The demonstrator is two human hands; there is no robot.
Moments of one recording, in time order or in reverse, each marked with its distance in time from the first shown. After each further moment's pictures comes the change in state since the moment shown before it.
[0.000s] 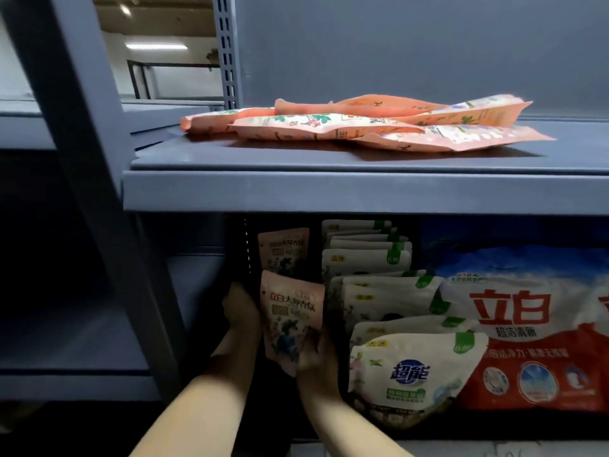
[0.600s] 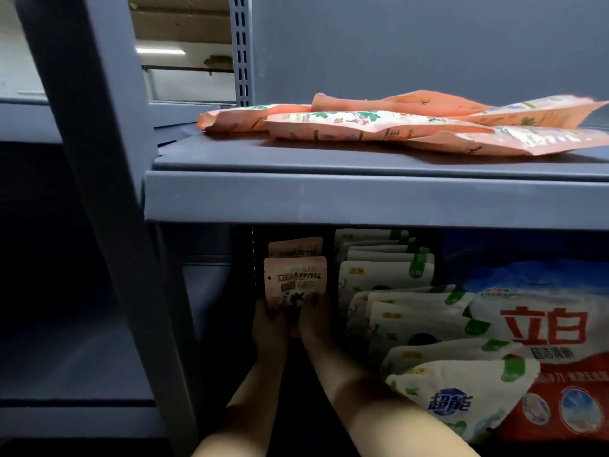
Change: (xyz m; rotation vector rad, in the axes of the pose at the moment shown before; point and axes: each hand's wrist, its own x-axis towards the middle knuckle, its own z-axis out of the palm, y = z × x) left_hand 0.017 -0.038 0.008 0.118 -0.099 0.222; right_hand 0.087 -0.021 0.071 -0.002 0.000 0.025
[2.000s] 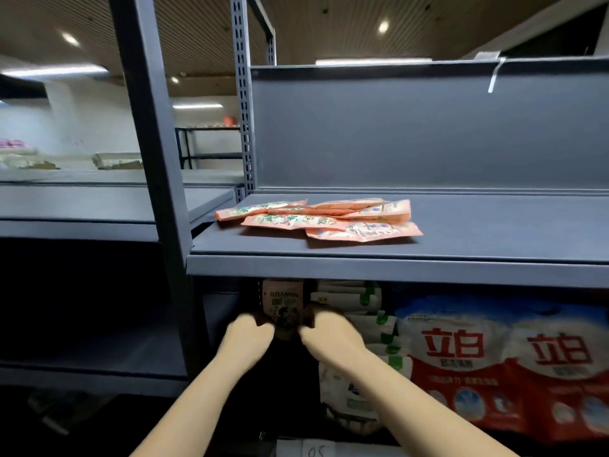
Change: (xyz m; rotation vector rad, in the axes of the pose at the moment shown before) left_hand -0.171 0.190 -0.037 0.912 -0.075 0.072; right_hand -0.155 -0.169 -0.149 -1.059 -0.456 -0.443
